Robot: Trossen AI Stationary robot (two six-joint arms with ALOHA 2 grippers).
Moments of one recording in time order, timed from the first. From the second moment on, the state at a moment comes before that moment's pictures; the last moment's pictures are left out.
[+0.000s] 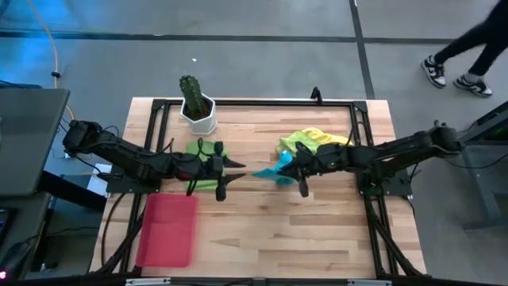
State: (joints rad) left arm -0.09 1.26 0.59 0.49 -0.31 0.00; right arm 0.10 1.20 0.65 0.25 0.00 0.14
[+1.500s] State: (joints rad) left arm -0.08 1.36 0.60 0.75 -0.03 -0.06; right arm 0.10 1.49 1.09 0.07 -0.26 -0.35
